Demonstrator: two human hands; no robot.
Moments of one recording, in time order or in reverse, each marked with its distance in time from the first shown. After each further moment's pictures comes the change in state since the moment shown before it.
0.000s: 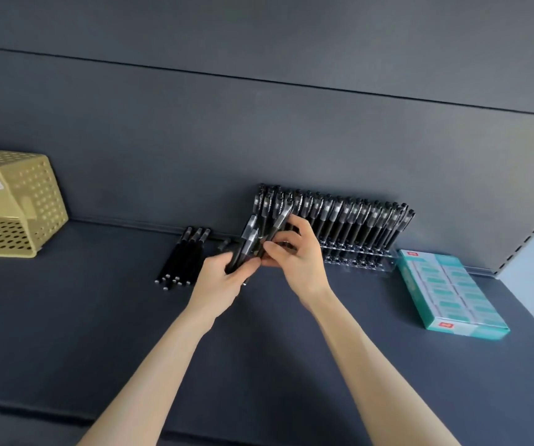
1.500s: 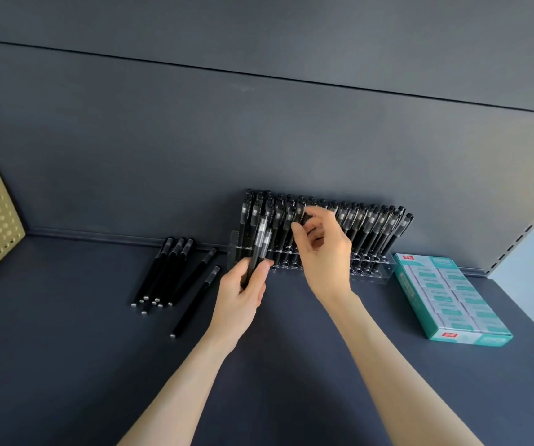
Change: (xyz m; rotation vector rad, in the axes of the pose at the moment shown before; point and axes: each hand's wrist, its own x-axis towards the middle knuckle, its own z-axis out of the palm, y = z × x) left_hand 0.020 -0.019 0.040 -0.214 -0.085 0.080; right_hand 0.031 0.003 -0.036 -0.578 0.313 -0.387
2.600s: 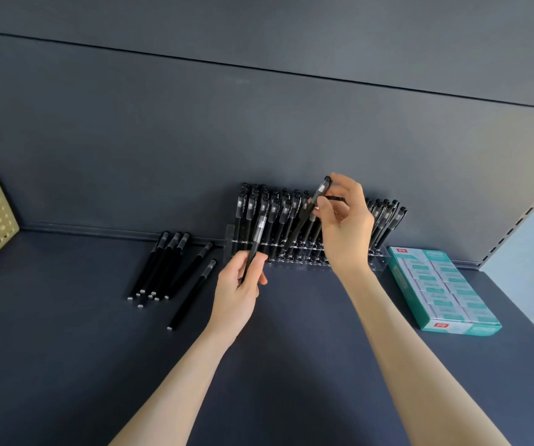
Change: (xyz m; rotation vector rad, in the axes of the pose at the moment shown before) left_hand 0.000 -0.005 0.005 0.029 0.049 0.046; right_hand 0.026 -0.008 -0.024 0.198 0.107 0.040
